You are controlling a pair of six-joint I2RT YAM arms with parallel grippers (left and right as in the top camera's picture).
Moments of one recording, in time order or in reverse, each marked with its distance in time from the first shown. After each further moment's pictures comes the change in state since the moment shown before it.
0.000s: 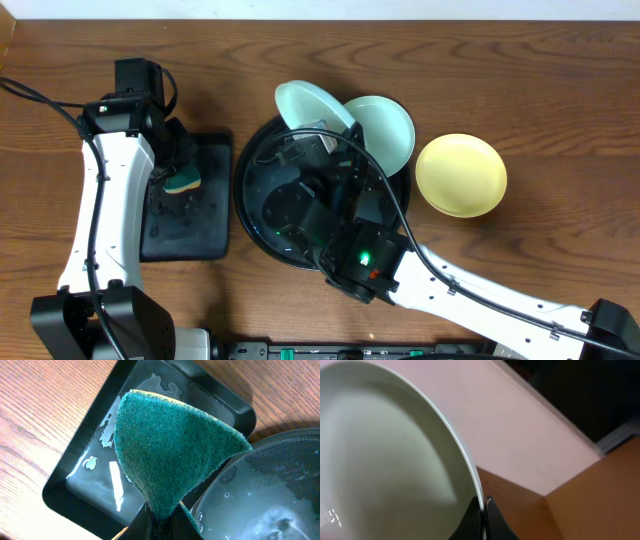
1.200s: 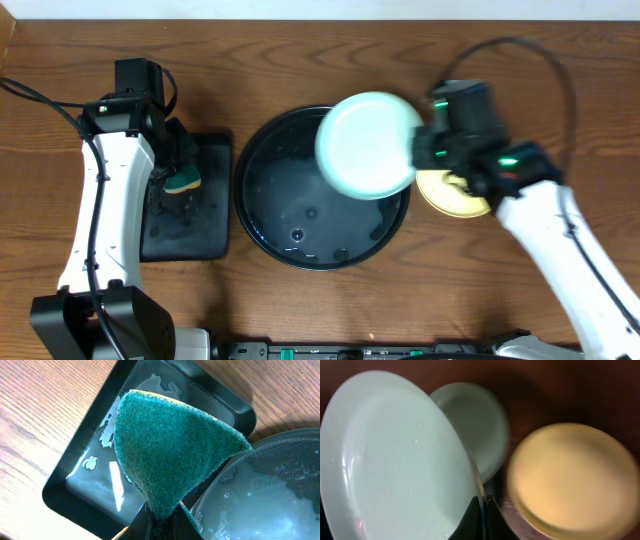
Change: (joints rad) left arm 0.000 0.000 0.000 0.000 0.000 0.000; right arm -0.813 -0.151 0.011 -0.605 -1.348 0.549
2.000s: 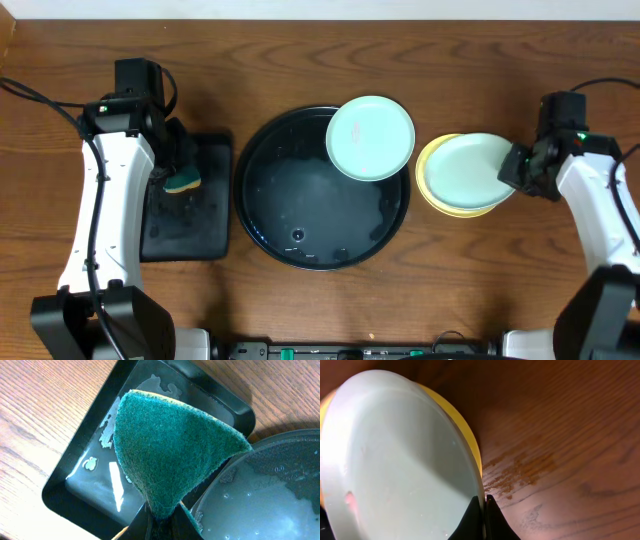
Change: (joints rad) left arm 0.000 0.000 0.000 0.003 0.000 0.000; right arm -0.440 0.220 -0.101 -0.093 0.098 -0.009
